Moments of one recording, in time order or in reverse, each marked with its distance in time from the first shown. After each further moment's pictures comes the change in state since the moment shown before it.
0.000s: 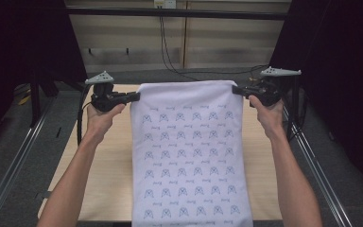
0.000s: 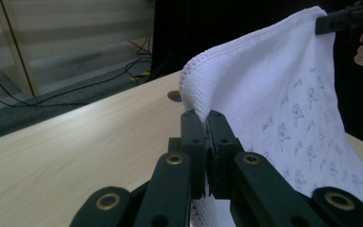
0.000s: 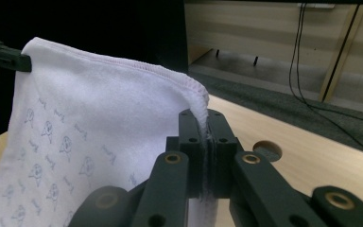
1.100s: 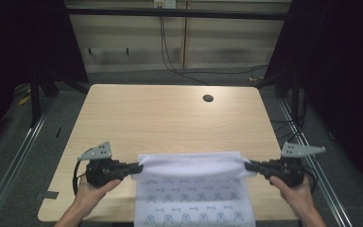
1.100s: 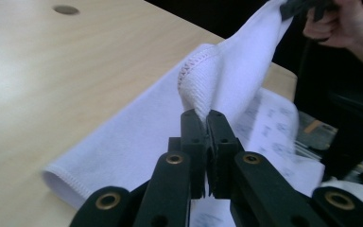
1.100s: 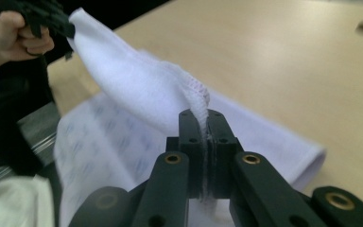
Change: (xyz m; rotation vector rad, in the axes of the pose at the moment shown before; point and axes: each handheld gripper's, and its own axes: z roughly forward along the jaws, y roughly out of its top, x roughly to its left) left arm -0.122 -0.144 -0.063 0.169 -0.272 -0.027; right arm 0.089 -0.153 -0.117 0.173 0.202 0.011
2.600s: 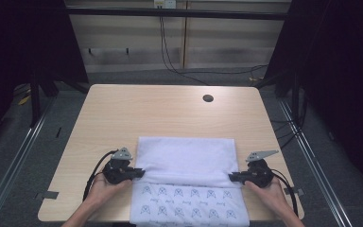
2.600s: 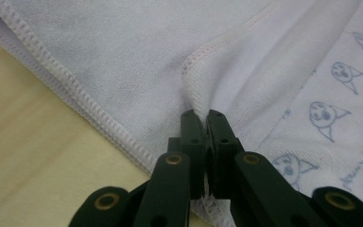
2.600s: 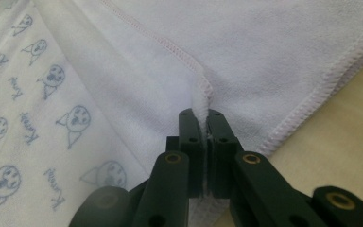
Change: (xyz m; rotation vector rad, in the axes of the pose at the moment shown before) left arm 0.066 -0.029 0.056 0.275 0.211 -0.014; right arm -0.041 -0.045 0.090 0.300 -0.058 0.078
